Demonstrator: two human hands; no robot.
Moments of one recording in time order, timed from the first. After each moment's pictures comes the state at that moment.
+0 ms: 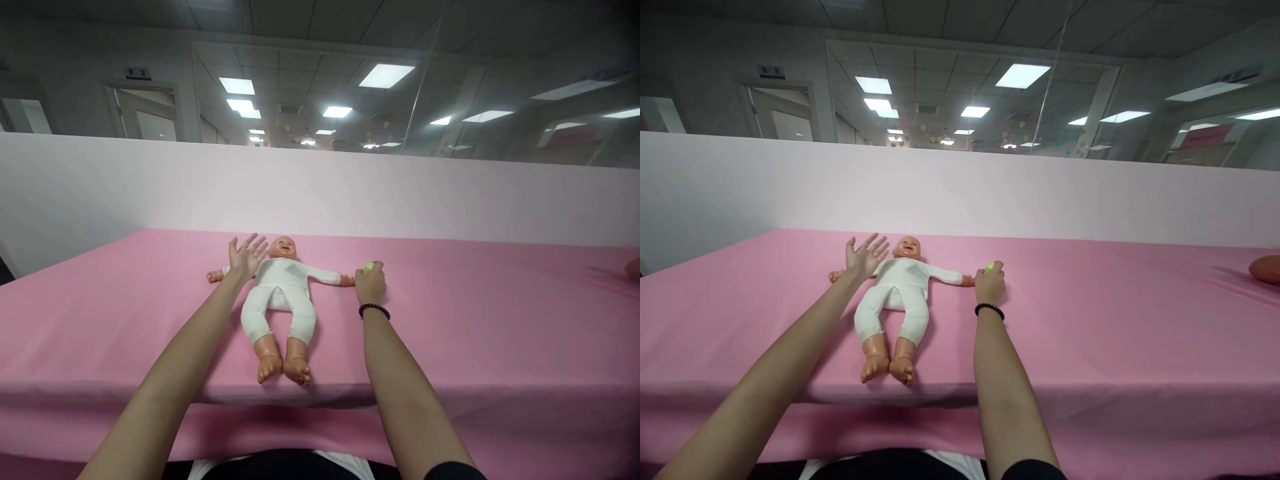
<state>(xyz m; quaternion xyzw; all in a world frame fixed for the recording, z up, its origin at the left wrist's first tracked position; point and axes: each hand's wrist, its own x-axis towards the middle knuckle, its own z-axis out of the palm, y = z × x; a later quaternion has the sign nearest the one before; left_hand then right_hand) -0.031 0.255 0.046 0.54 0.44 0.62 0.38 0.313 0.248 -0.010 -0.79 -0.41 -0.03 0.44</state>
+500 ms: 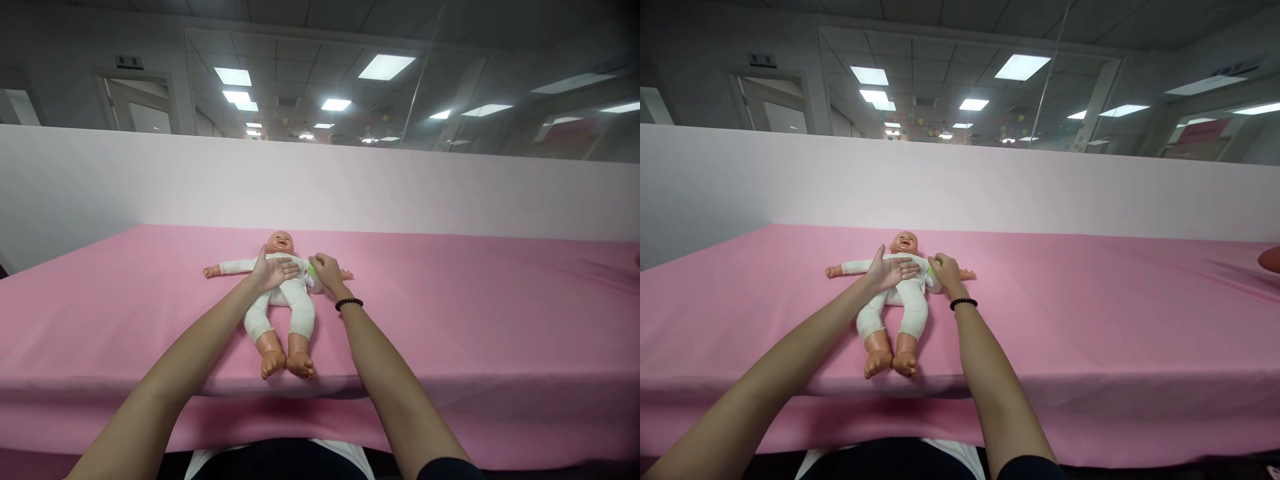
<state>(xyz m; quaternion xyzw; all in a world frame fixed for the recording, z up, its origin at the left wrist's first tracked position) 0.028 0.233 0.026 0.33 0.24 0.46 0.79 0.239 0.256 -0.006 -0.55 -0.69 0.05 0.47</state>
